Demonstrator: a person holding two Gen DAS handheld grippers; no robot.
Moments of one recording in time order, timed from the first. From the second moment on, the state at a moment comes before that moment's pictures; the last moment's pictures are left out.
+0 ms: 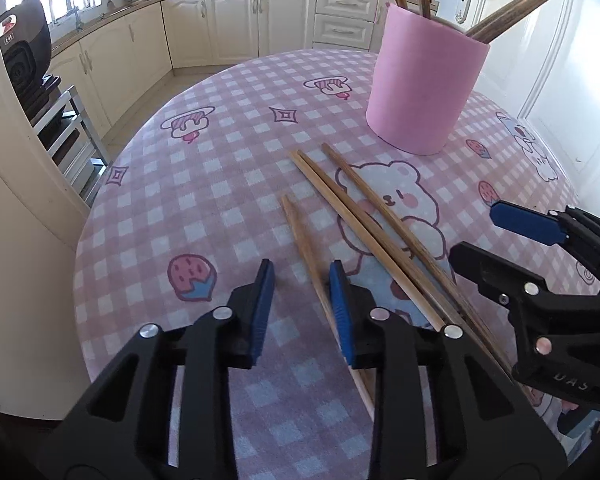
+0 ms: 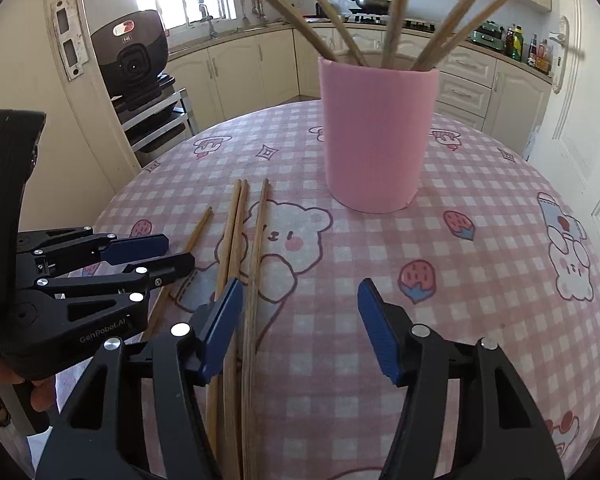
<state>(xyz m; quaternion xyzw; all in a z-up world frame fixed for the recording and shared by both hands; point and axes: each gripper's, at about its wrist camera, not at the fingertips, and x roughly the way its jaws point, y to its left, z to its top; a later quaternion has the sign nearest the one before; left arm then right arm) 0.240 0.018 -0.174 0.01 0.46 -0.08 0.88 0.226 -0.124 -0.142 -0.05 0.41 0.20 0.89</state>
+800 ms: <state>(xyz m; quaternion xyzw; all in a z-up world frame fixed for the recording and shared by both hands) 0.249 0.039 -0.170 -0.04 0.46 -0.09 0.88 0.271 -0.075 -0.144 -0.12 0.48 0.24 0.84</state>
